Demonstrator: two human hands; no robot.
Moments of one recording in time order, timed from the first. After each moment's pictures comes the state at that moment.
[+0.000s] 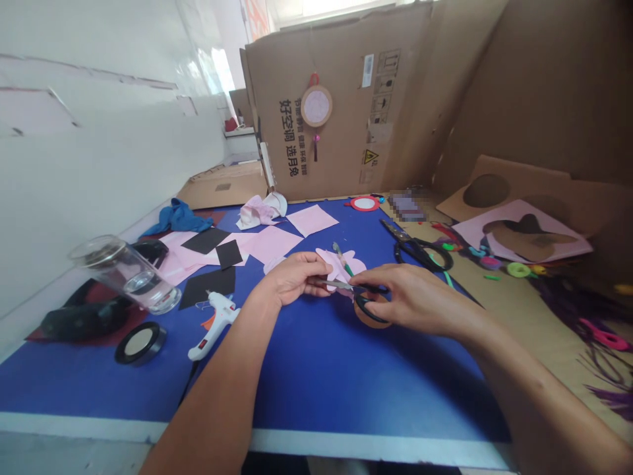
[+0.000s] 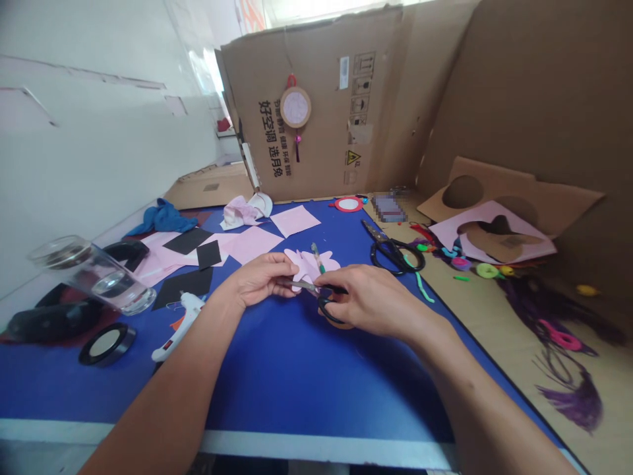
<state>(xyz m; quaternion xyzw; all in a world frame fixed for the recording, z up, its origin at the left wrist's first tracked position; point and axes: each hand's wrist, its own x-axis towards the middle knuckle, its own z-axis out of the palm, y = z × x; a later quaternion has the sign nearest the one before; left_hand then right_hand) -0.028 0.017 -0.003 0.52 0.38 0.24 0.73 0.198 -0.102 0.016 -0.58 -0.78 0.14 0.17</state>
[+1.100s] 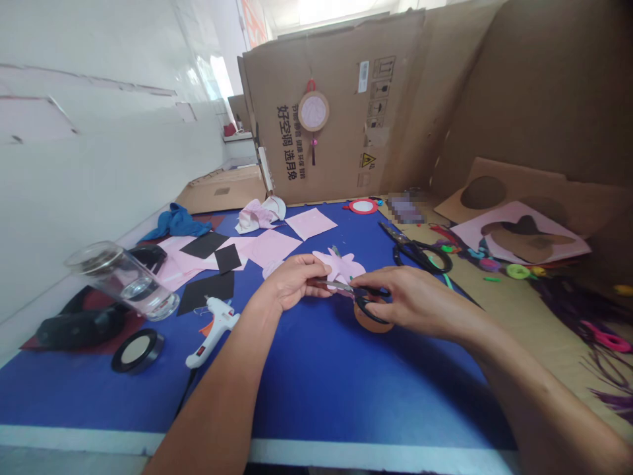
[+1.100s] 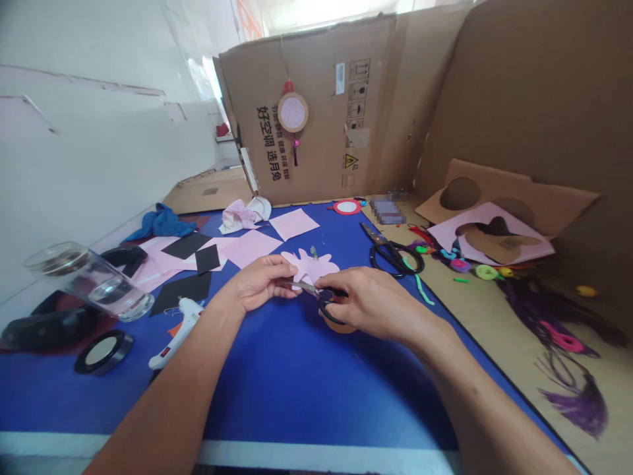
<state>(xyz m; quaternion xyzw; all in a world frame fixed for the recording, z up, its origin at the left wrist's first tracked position) -0.022 0.011 0.005 0.49 0.42 0.26 0.72 0.202 -0.100 0.014 -0.58 -0.79 0.14 0.17</state>
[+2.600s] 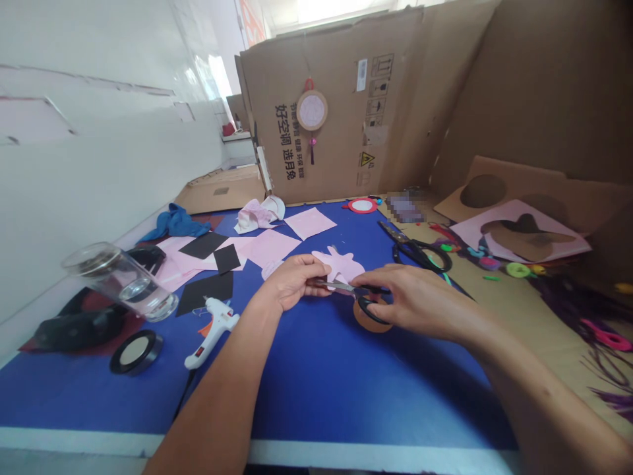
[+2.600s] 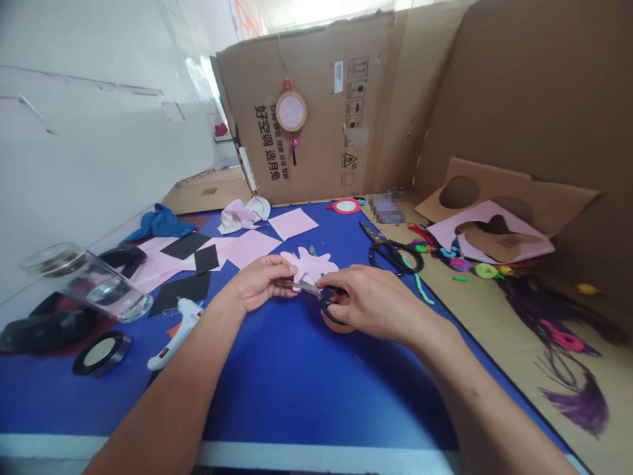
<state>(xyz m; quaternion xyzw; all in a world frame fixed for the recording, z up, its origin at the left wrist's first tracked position) -0.020 0.013 0.001 0.49 0.42 0.27 0.71 0.206 -0.102 0.010 -0.59 -0.79 0.09 0.16</state>
